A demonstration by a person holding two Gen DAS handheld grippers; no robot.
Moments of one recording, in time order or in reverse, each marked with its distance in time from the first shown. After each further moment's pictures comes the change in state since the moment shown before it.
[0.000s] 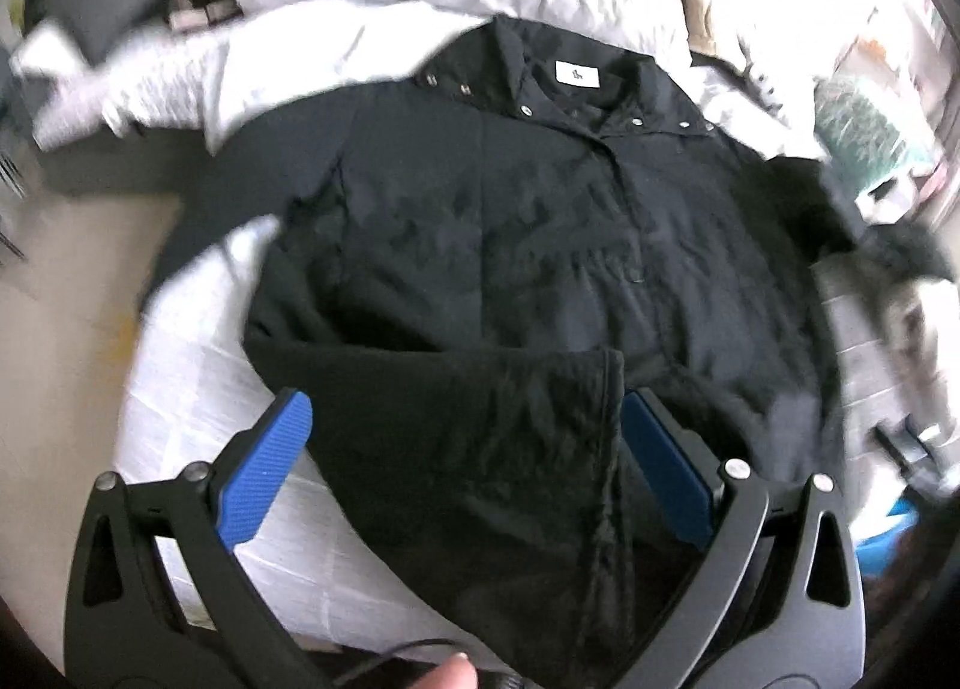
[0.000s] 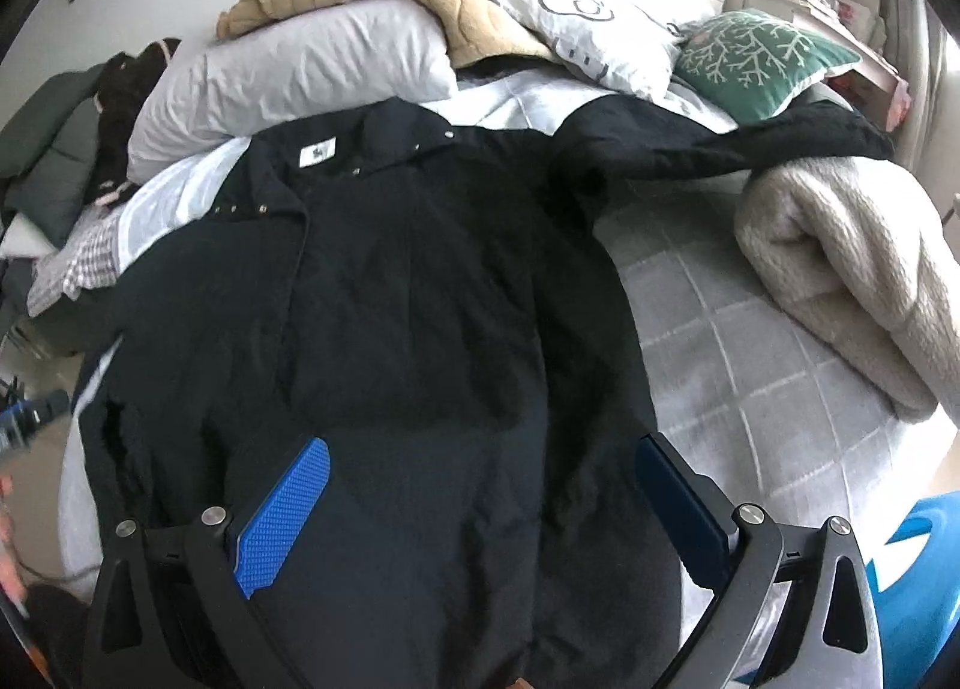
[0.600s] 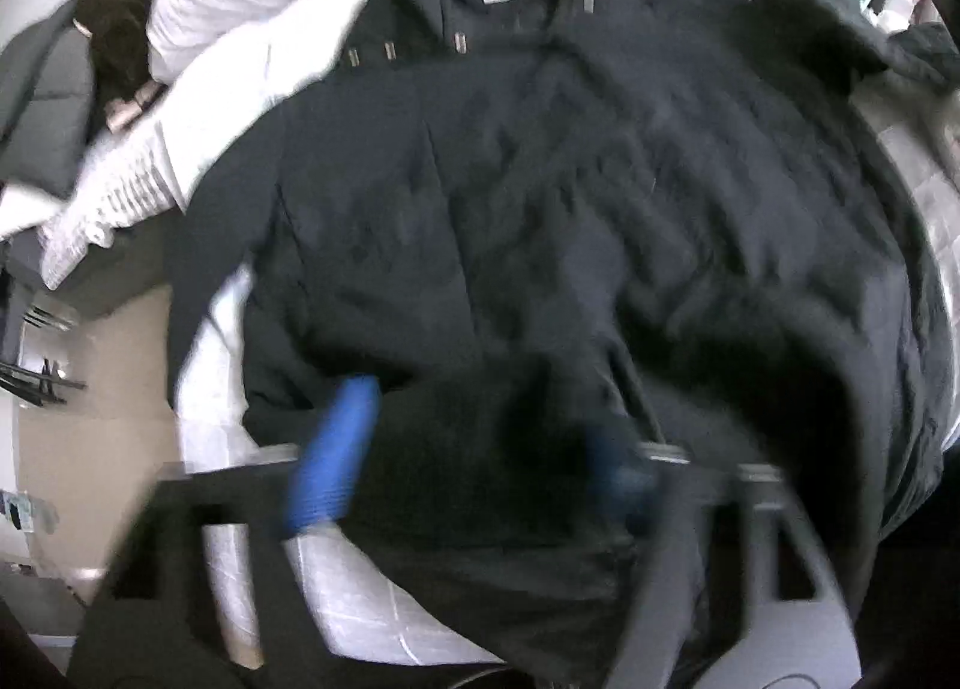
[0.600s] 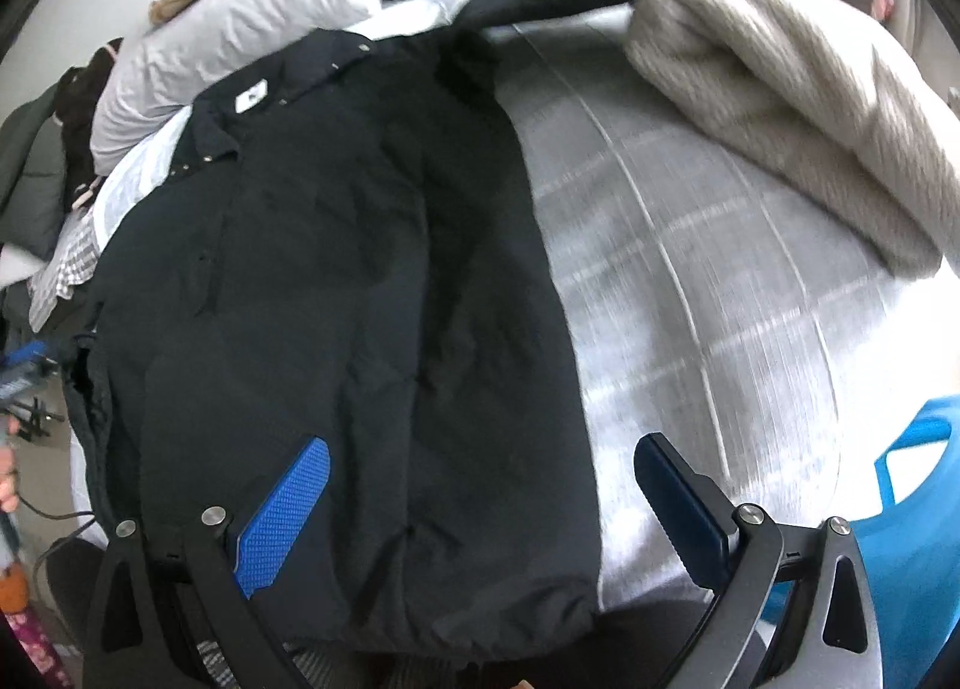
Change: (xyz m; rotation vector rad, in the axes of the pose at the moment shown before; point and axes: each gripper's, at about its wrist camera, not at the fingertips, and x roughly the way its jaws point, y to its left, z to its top) left arm 0.060 -0.063 -0.001 0.359 0.150 0.193; right arm 0.012 -0.087 -0.041 0.170 0.217 0.054
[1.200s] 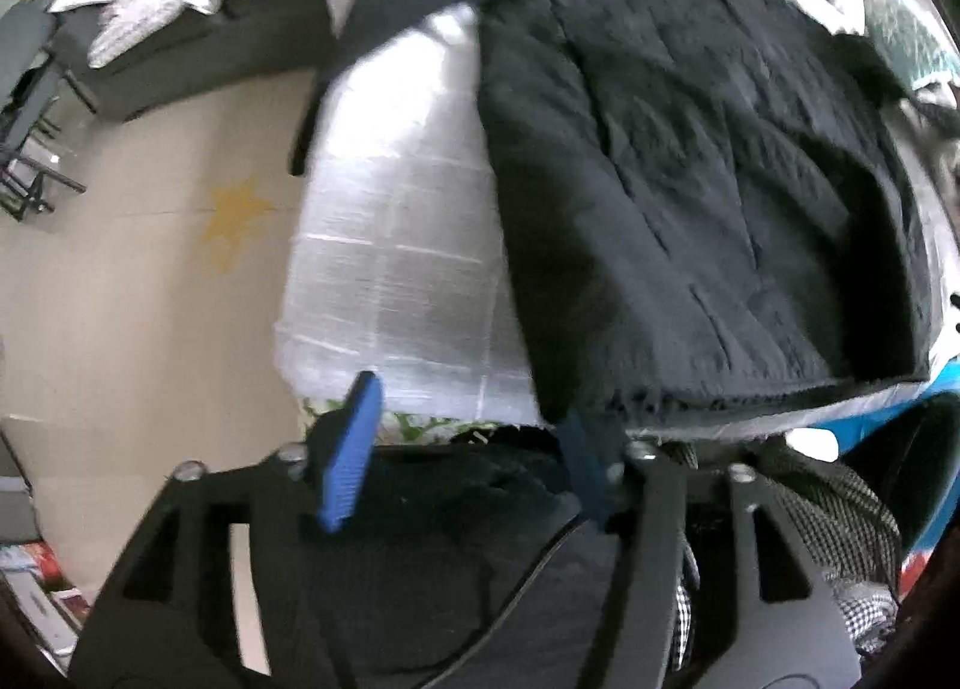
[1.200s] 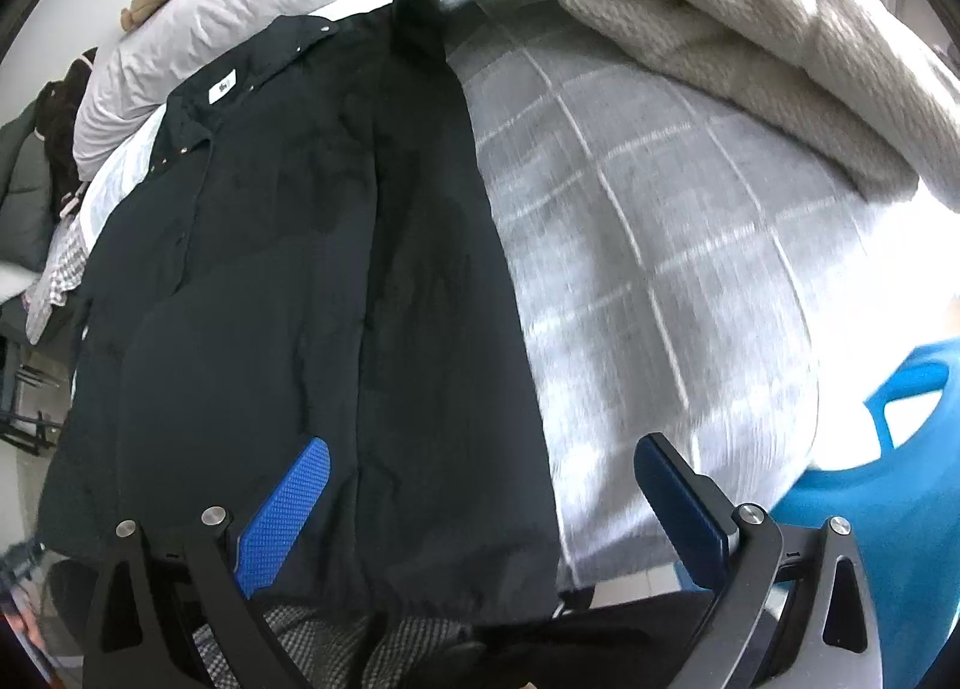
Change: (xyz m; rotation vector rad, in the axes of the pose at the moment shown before) left arm -0.063 0.144 -0.208 -0.301 0.071 -0.037; right arm -0.006 -0.020 -0.031 0.046 0.050 0.005
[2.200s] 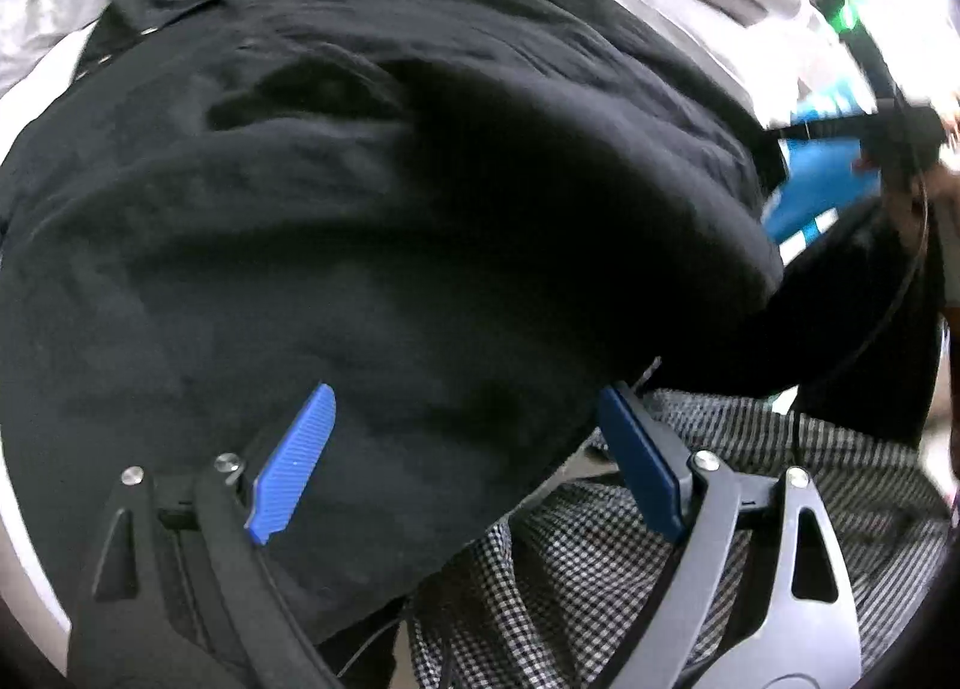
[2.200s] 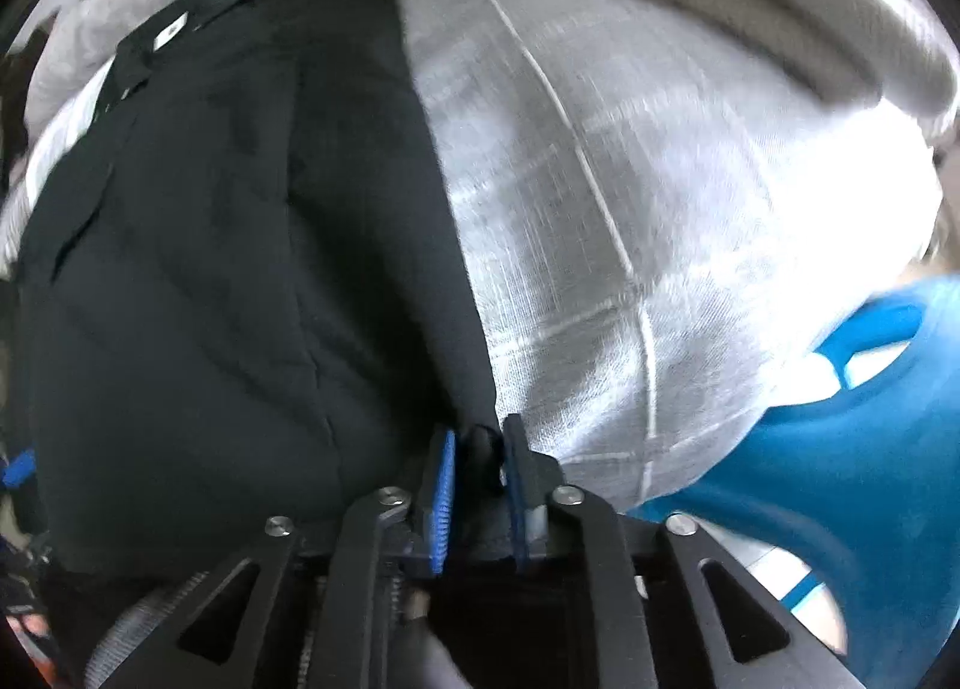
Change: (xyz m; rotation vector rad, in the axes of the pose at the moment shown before) left arm 0.059 -0.253 -0.023 0.718 -0.080 -0.410; right arm 0.022 -0.004 -0.029 -0.086 0.024 -0.227
